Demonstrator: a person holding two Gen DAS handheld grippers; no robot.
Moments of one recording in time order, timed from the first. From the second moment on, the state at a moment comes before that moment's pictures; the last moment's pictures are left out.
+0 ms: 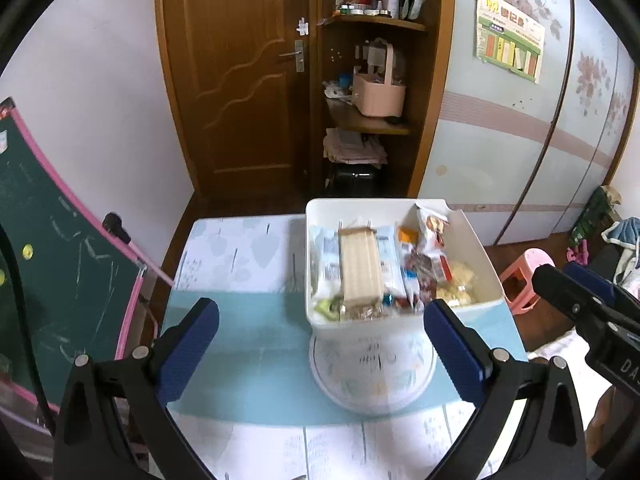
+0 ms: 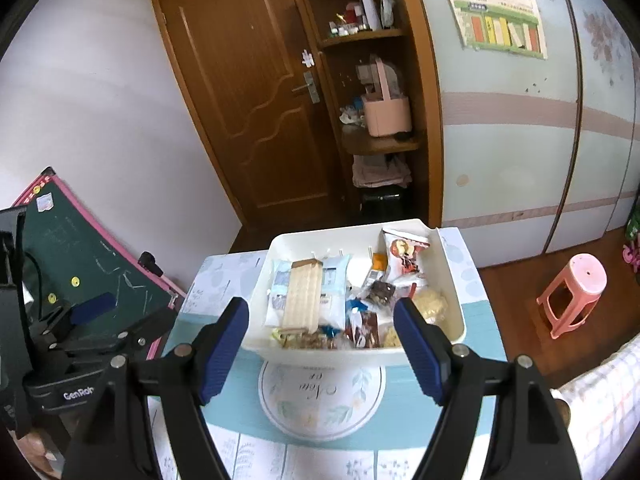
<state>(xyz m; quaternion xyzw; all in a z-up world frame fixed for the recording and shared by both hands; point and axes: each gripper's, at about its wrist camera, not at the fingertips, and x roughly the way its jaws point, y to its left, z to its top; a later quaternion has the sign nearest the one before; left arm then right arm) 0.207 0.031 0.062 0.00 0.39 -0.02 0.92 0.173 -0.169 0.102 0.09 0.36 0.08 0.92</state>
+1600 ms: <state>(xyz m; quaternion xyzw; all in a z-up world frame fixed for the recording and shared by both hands) 0.030 0.050 0.031 0.00 0.41 0.04 0.91 0.005 -0.120 0.081 0.07 0.38 0.10 0.92</state>
